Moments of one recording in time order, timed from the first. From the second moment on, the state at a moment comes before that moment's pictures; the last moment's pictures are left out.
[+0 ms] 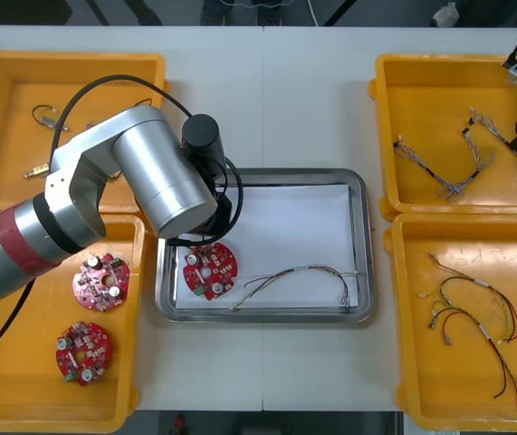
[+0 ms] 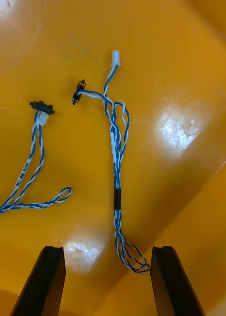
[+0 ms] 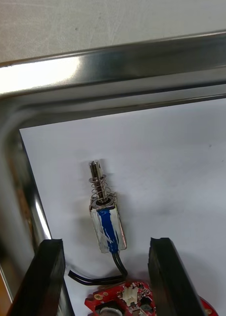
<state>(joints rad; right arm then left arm) -1.00 -0.76 -0.01 -0.73 -0.58 1.32 2.38 -0.80 0.58 -0.78 -1.75 0.55 1.54 -0.65</state>
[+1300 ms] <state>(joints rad) -0.98 -0.71 -0.01 -0.56 -0.61 1.06 2.44 -0.86 0.73 -0.39 -1.85 0.86 1.81 -0.87</state>
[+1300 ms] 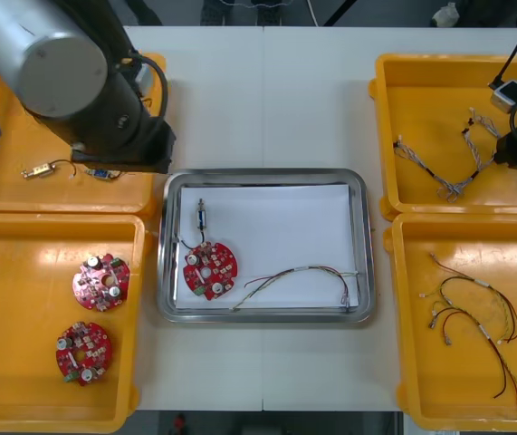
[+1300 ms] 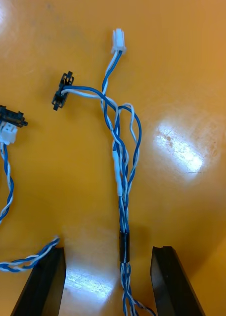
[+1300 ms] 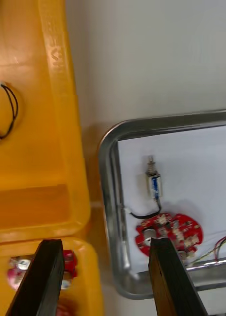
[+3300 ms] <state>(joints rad) -0.98 -0.73 -0.01 -0.59 -0.65 1.17 2.44 -0.91 0.93 -0.47 -1.08 0.96 1.31 -2.27</state>
